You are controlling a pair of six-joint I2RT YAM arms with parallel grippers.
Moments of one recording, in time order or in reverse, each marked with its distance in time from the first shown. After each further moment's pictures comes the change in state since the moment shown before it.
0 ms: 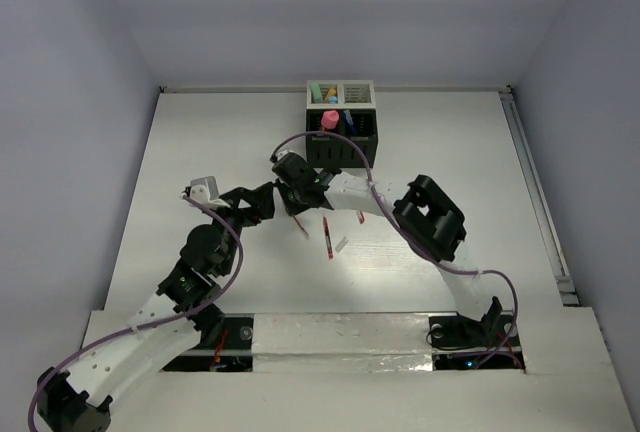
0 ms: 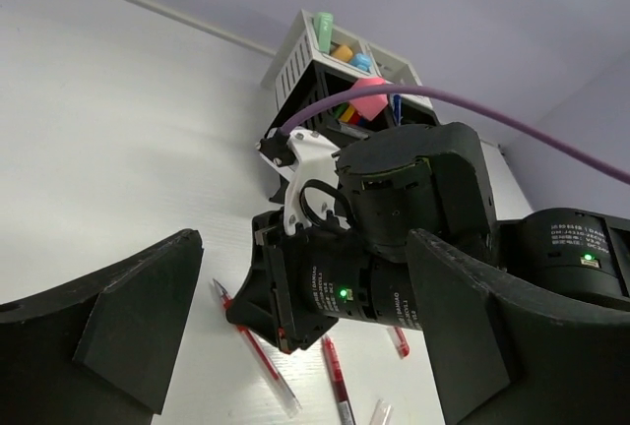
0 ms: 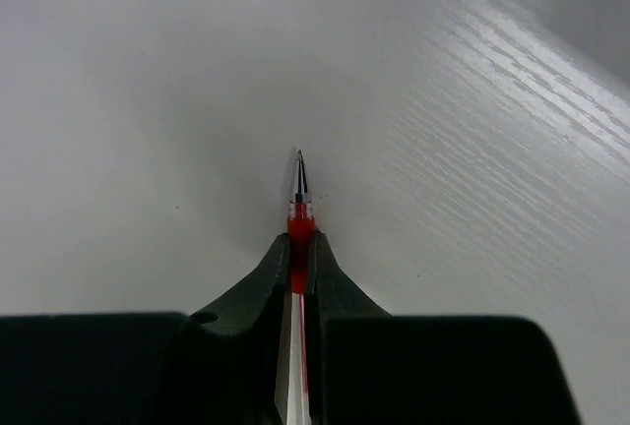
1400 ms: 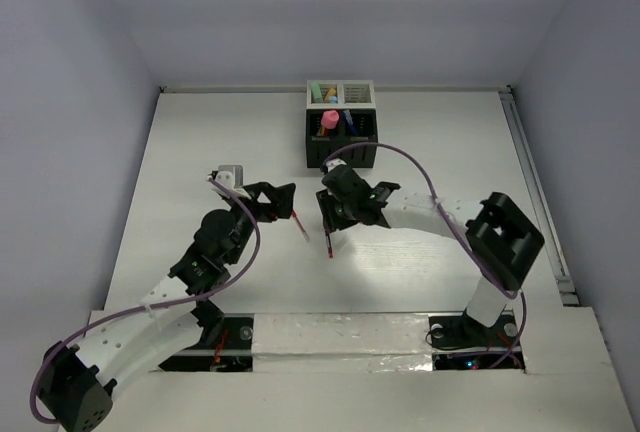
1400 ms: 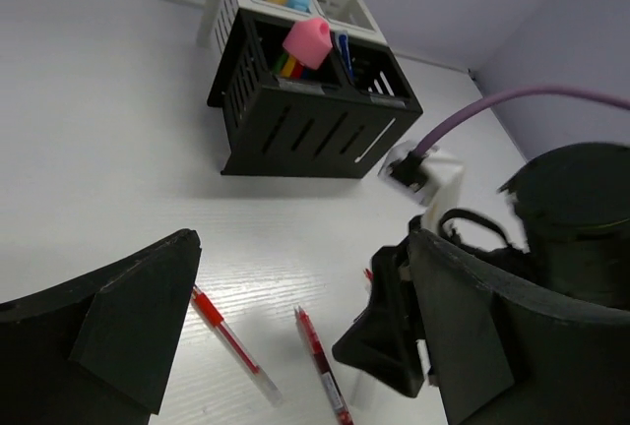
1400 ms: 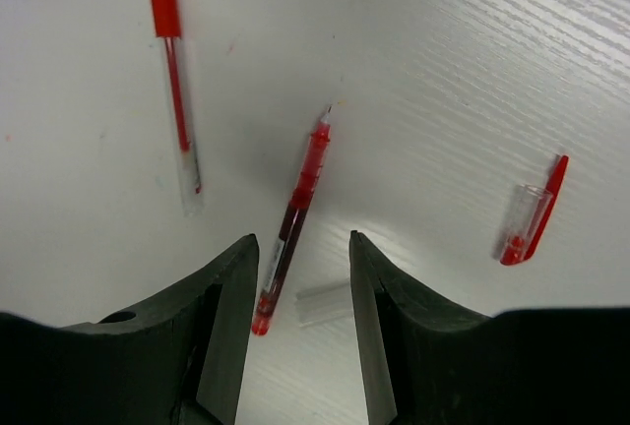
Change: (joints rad) left arm 0.000 0.186 0.058 0.069 0.200 0.042; right arm -0.051 -0.508 -0.560 0.047 -0.008 0.080
